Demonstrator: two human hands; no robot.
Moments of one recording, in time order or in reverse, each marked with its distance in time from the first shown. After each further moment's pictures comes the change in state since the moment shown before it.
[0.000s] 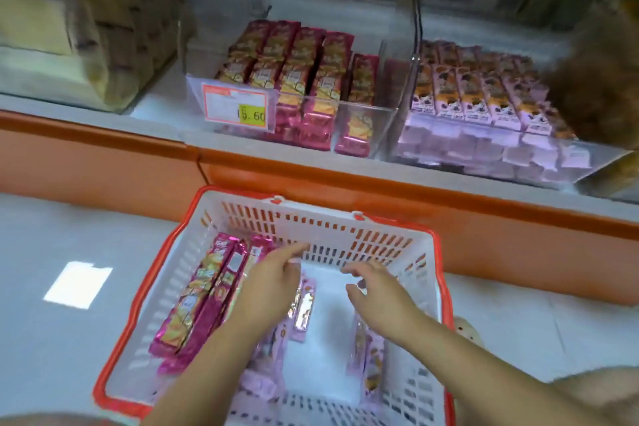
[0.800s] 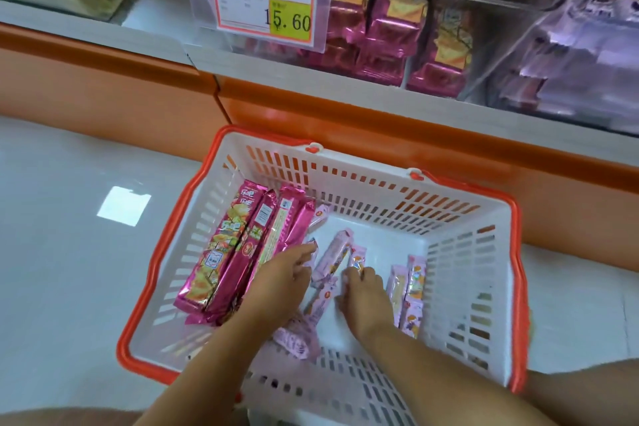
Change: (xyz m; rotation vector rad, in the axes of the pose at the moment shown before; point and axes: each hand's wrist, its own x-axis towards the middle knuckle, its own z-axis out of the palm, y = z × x) left_hand -0.009 -0.070 0.015 -0.092 -0.236 -0.371; right_hand 0.035 0.049 0.176 -0.288 -0.170 0.216
